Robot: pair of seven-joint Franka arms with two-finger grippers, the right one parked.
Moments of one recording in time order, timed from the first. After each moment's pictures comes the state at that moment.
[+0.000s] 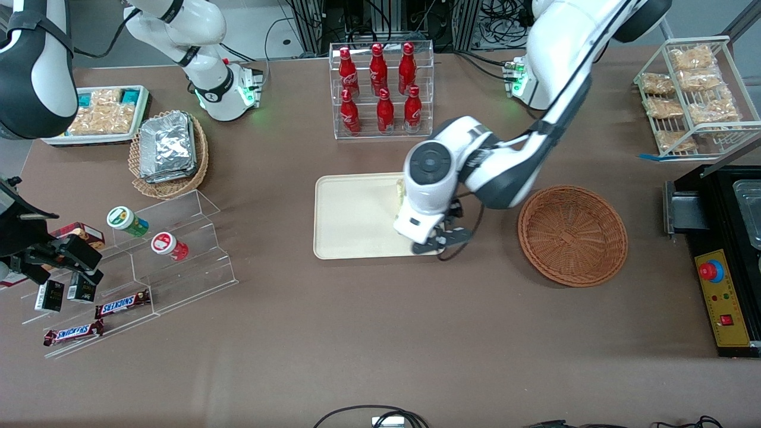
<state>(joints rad) -0.26 0.55 -0.46 -1.49 0.29 1.89 -1.08</state>
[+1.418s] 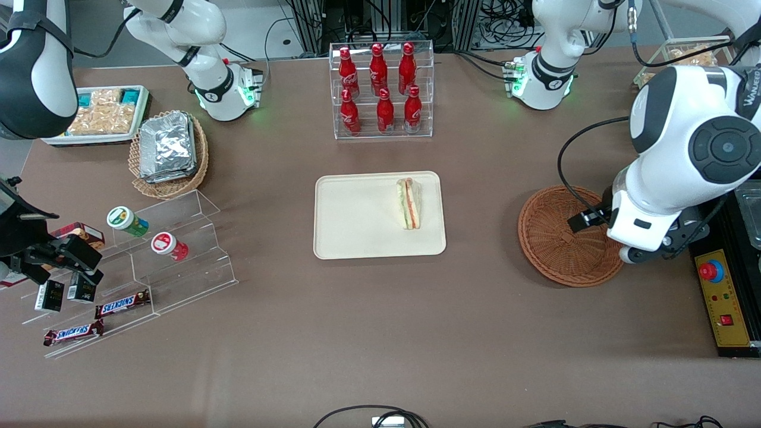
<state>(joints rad) -0.26 0.24 0.05 -1.49 0.08 1.55 -0.55</state>
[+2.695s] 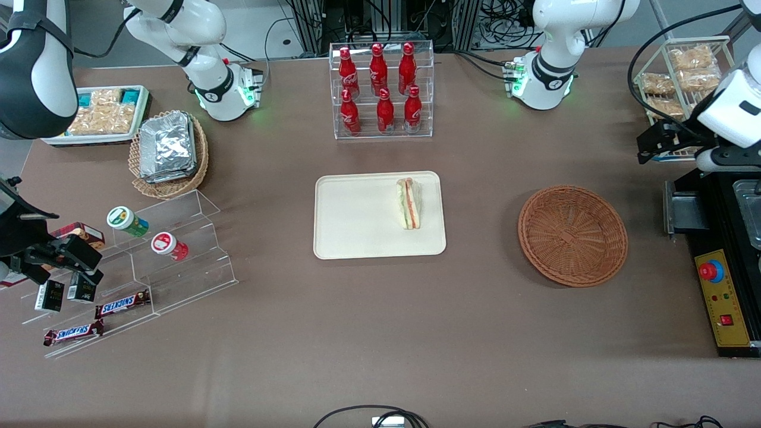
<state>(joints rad) 0.08 -0.08 -0.15 -1.64 0.03 1.53 -0.02</state>
